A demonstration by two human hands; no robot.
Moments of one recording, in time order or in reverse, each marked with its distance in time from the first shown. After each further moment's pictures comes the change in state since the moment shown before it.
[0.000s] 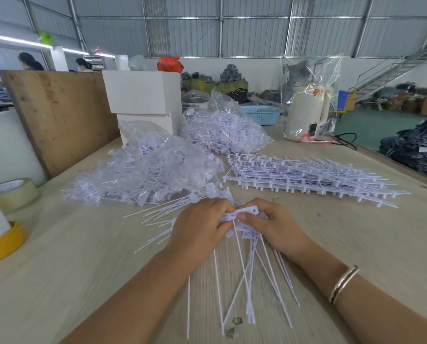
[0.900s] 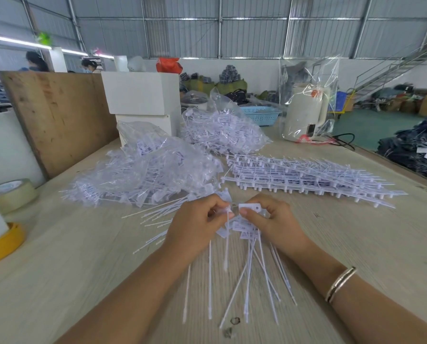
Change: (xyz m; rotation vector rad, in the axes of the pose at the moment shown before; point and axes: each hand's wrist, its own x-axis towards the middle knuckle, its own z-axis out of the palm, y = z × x) left_hand 0.001 -0.008 0.005 -0.473 0.084 -0.184; right_hand 0.002 0.000 -0.003 -0.207 0.123 -0.154
